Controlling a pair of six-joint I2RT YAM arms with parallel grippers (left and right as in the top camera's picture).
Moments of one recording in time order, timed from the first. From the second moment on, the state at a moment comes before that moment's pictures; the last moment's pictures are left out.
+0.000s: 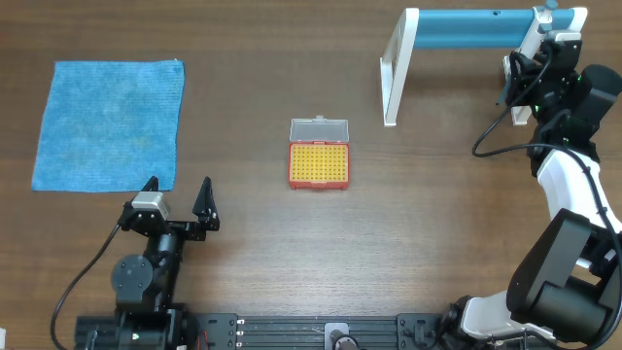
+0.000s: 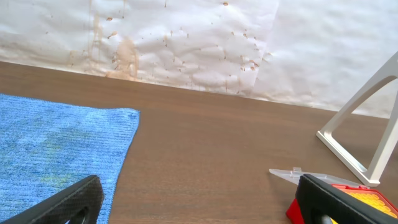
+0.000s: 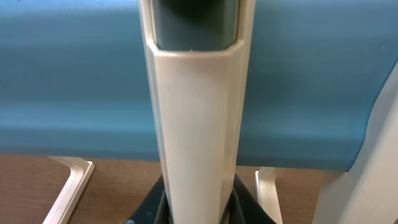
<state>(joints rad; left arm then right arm) 0.01 0.01 0.01 -0.07 0.10 -0.20 -0.44 1.67 0.99 0.33 -0.53 -0.13</state>
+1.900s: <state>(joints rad) 0.01 0.01 0.01 -0.07 0.09 -0.20 0.31 1.71 0.58 1.16 -0.88 -0.09</state>
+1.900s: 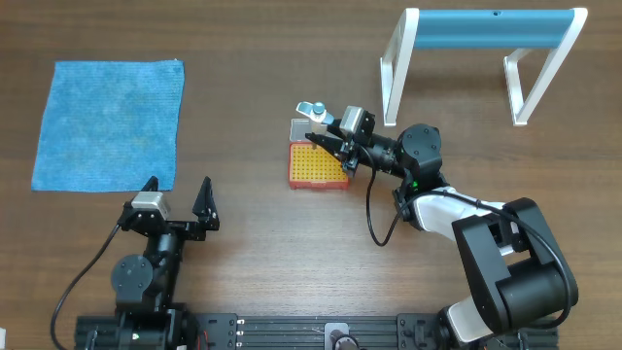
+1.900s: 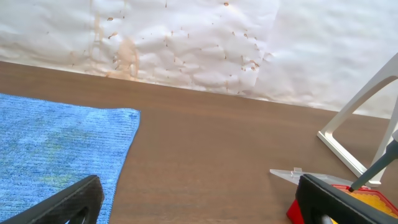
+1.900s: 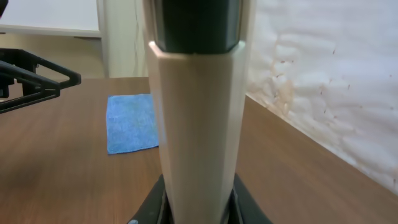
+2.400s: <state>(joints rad) 0.01 0.01 0.01 -0.07 0.09 -0.20 0.31 1.70 0.53 1.16 -0.88 -0.09</state>
